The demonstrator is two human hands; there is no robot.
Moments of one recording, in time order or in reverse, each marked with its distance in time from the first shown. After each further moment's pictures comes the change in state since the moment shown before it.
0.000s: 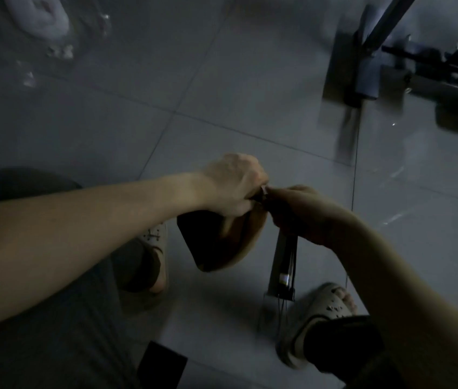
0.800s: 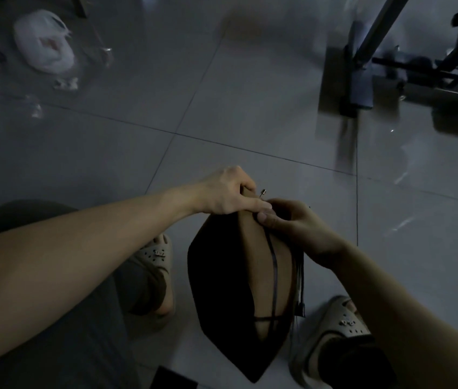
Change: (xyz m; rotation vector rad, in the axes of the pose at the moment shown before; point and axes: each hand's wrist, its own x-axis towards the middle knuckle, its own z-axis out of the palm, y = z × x) left_hand 0.004 -0.021 0.001 -0.643 -0.044 -0.278; right_hand 0.015 0.026 -0.010 -0.186 -0.160 -0.462
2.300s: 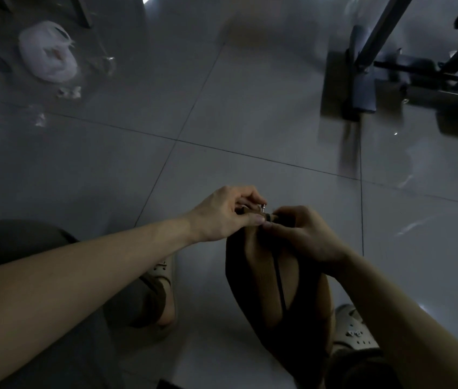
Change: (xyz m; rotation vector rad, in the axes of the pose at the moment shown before) left_hand -0.019 -0.005 0.024 -0.305 0.151 -0.052; right_hand 0.008 0.010 -0.007 -0.222 0.124 -0.080
